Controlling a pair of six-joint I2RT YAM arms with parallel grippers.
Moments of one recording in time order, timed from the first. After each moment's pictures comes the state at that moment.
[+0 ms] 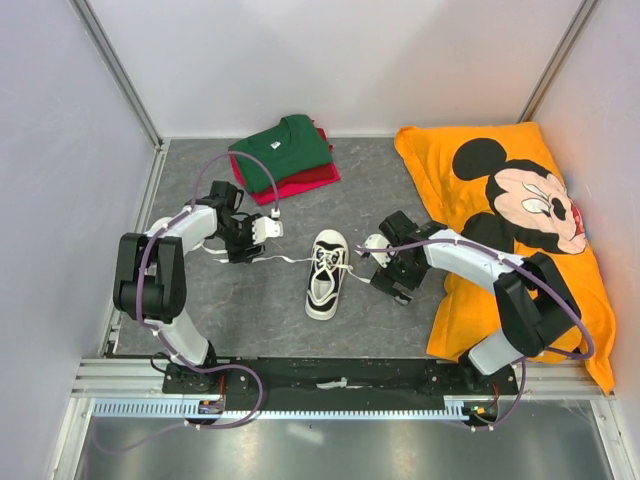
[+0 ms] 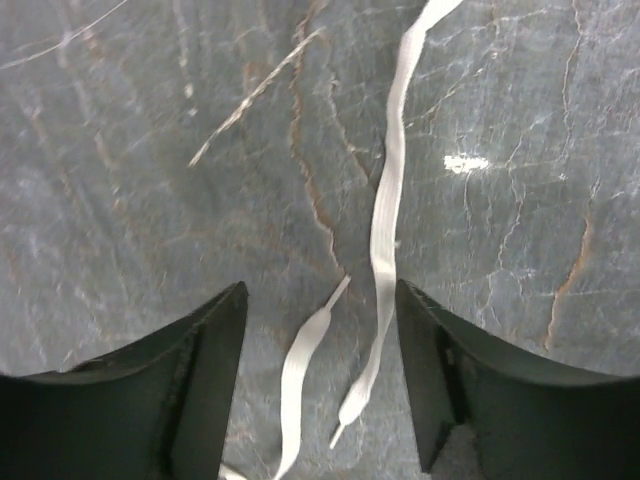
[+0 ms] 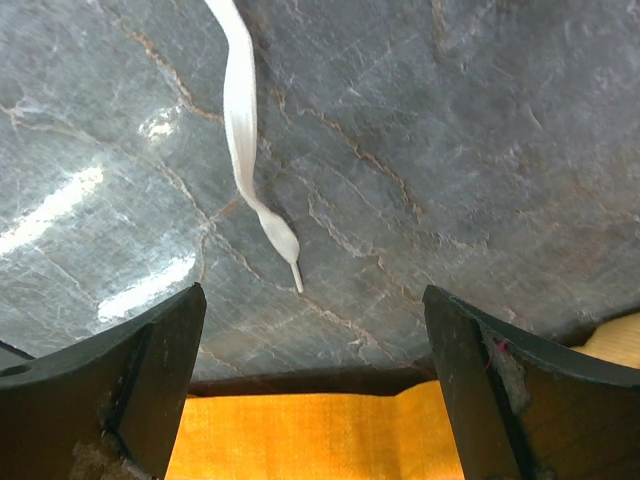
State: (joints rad) left arm -0.11 1.70 1.06 -0.66 0.39 1.29; right arm 0.57 1.53 0.93 -0.79 -0.03 -0.44
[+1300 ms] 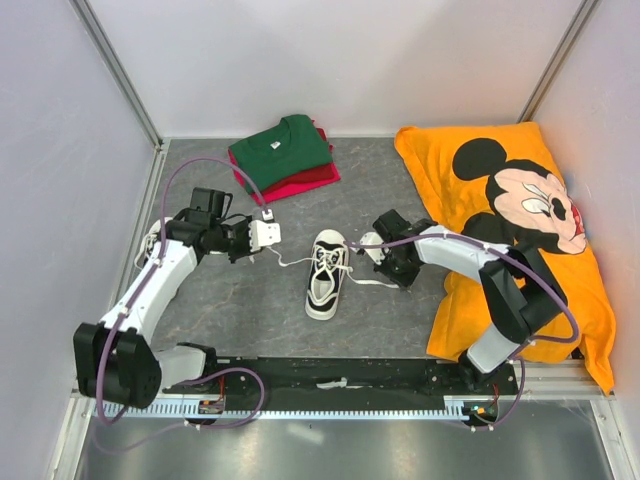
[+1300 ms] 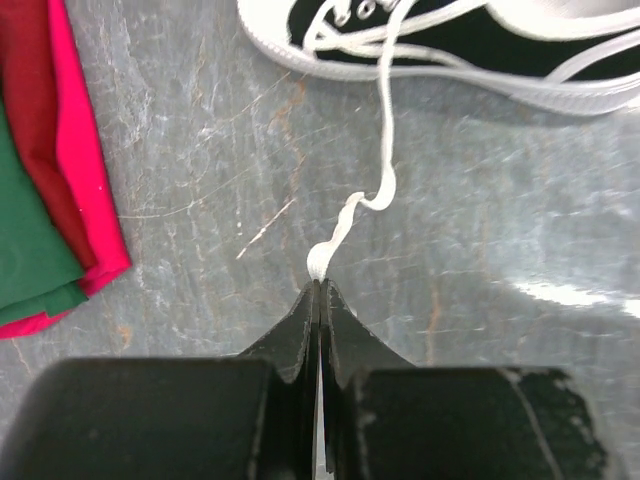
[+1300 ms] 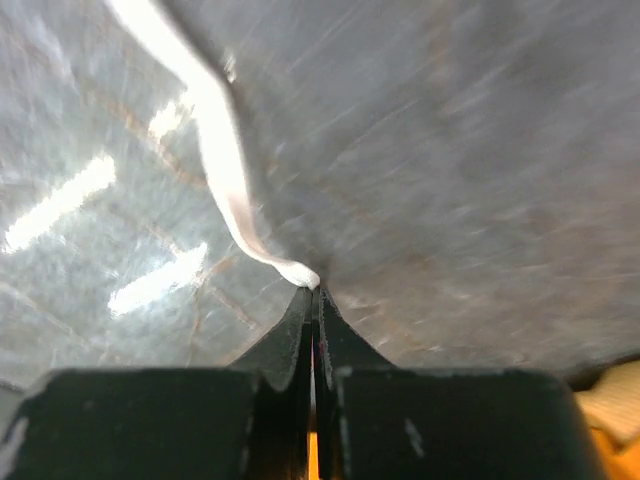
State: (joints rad) left arm -0.20 1.25 0.96 -0.72 0.62 1.20; right arm 0.57 1.65 0.97 -0.75 -0.03 -0.42
